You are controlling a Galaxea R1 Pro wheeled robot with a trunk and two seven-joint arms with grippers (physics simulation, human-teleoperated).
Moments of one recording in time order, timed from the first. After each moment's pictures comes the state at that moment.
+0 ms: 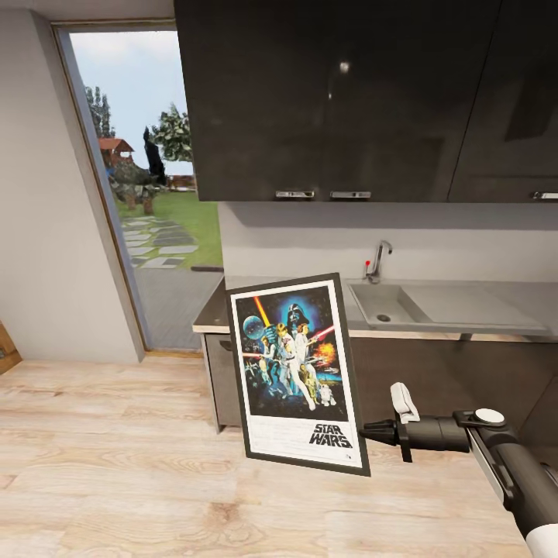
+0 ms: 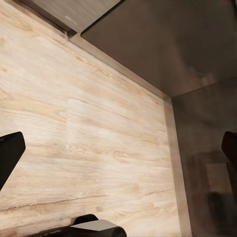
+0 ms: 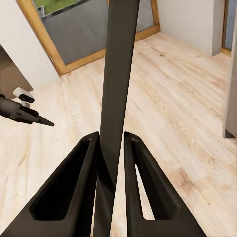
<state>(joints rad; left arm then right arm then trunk) -0.26 0.32 0.33 -0.03 0.27 -0.14 -1.20 -0.48 -0.32 -0.04 -1.09 -0.01 0.29 1.46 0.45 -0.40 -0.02</state>
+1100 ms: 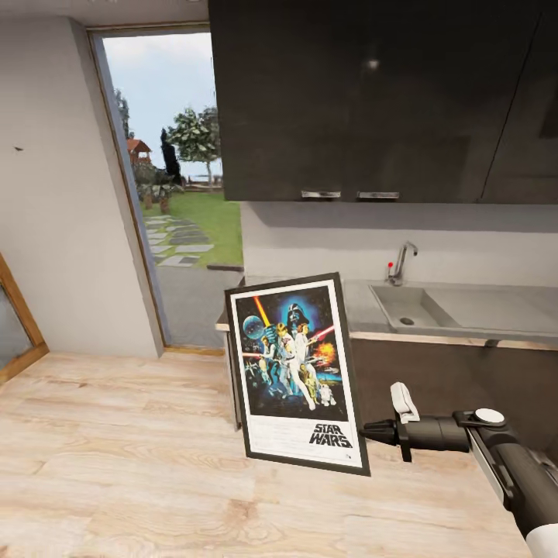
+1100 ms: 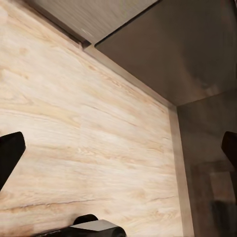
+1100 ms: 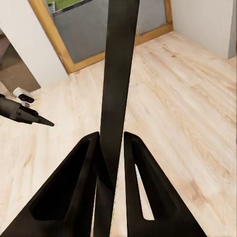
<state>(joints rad) -0.26 0.32 0.33 -0.03 0.27 -0.14 -1.21 -0.48 -0.32 -0.04 -1.09 -0.01 0.29 1.46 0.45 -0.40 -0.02</state>
